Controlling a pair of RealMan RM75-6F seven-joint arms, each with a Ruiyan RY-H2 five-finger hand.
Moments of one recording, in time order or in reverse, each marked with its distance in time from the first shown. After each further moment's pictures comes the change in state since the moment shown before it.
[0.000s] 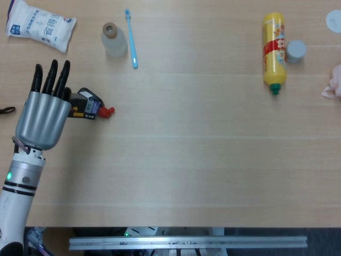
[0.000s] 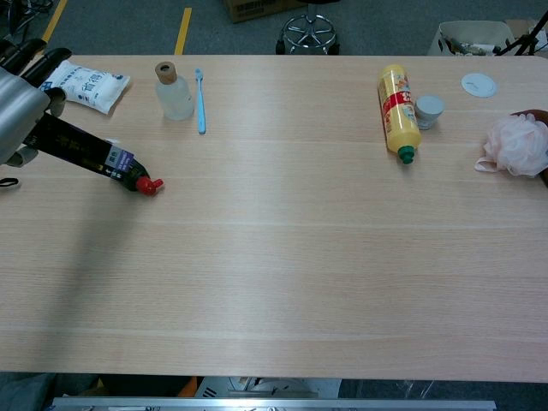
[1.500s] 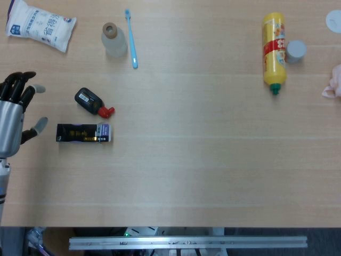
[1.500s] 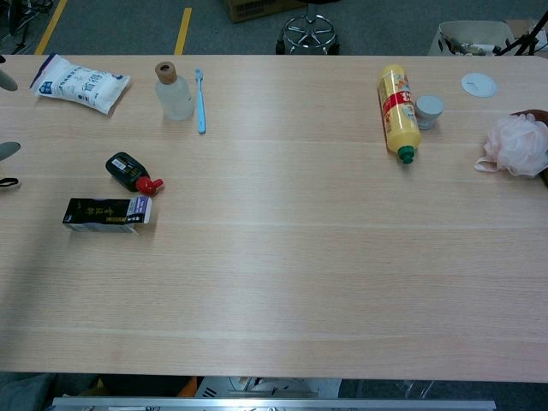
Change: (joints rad) left arm 0.151 -0.045 -0.021 0.362 0.236 0.201 -0.961; right arm -0.072 0.072 -0.018 -0.209 -0.012 0.119 -0.190
